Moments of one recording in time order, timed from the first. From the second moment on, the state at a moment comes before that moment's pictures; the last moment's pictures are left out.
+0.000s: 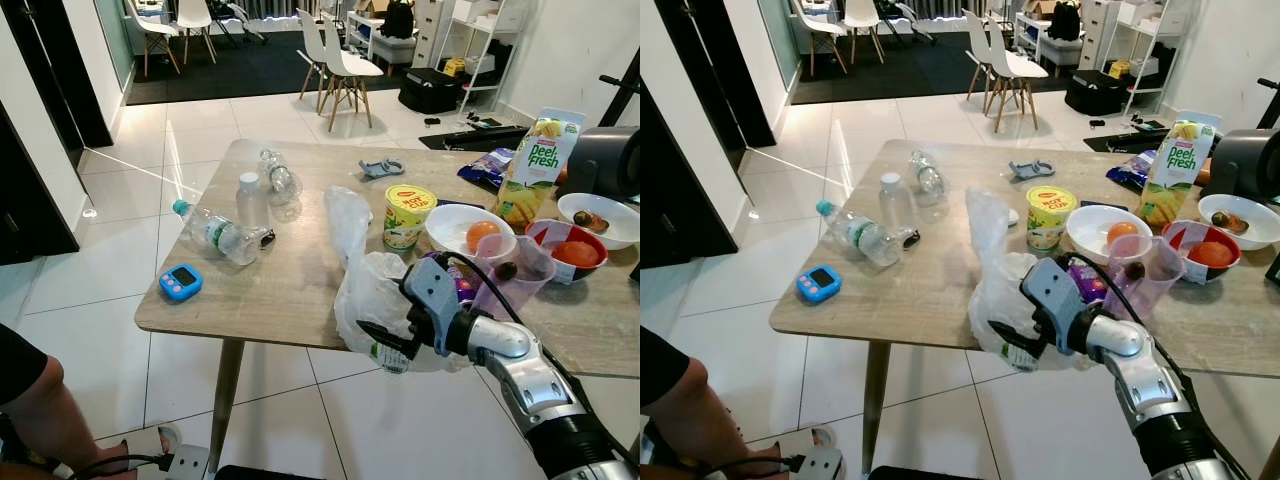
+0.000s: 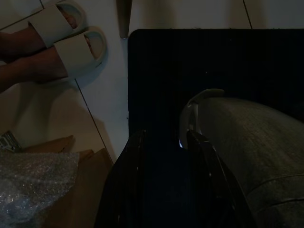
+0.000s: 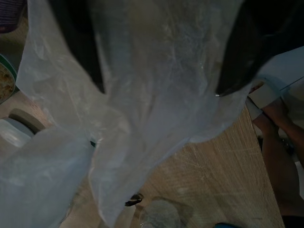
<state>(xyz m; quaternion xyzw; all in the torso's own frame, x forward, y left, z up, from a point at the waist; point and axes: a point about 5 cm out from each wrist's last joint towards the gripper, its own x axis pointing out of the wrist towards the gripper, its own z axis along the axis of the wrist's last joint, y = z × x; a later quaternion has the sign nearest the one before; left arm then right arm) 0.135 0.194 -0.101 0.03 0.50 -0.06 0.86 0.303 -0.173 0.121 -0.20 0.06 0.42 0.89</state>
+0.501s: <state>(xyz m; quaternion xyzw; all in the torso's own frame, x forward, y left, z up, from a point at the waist) 0.134 0.194 -0.101 0.03 0.50 -0.06 0.86 0.302 -0.169 0.128 -0.17 0.04 0.44 0.88</state>
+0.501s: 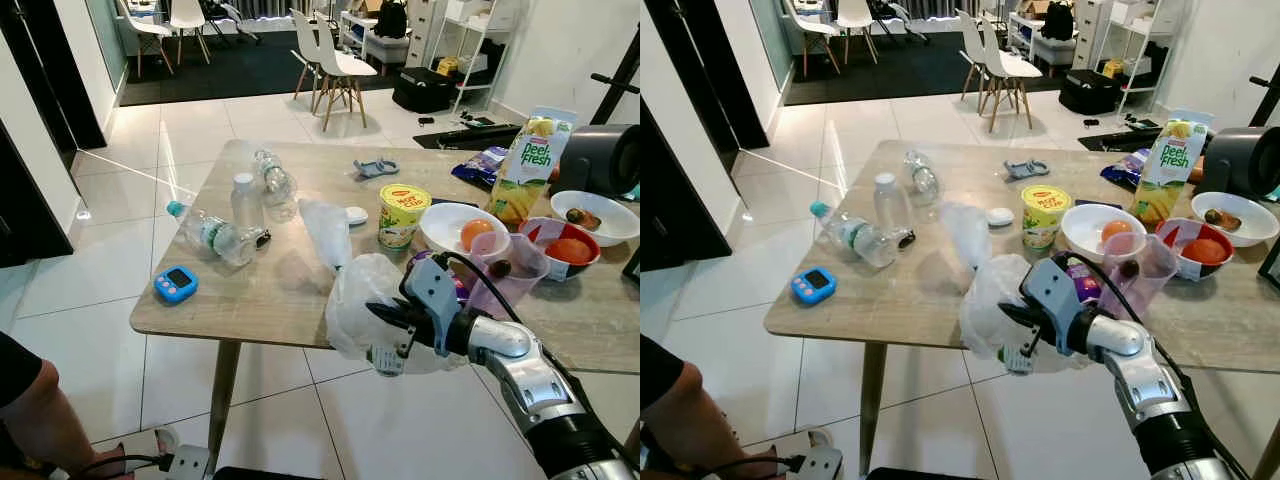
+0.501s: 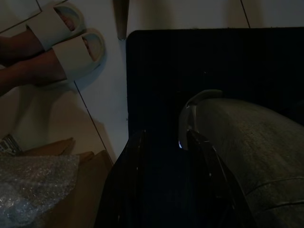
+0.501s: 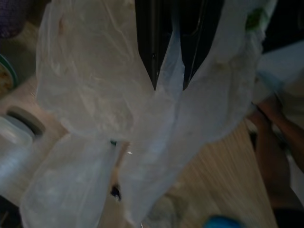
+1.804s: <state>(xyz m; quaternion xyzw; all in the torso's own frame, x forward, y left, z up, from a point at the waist) 0.135 0.193 -0.101 0.03 0.50 -0.06 0.86 0.324 -0.214 0.267 0.10 -0.27 0.30 0.91</state>
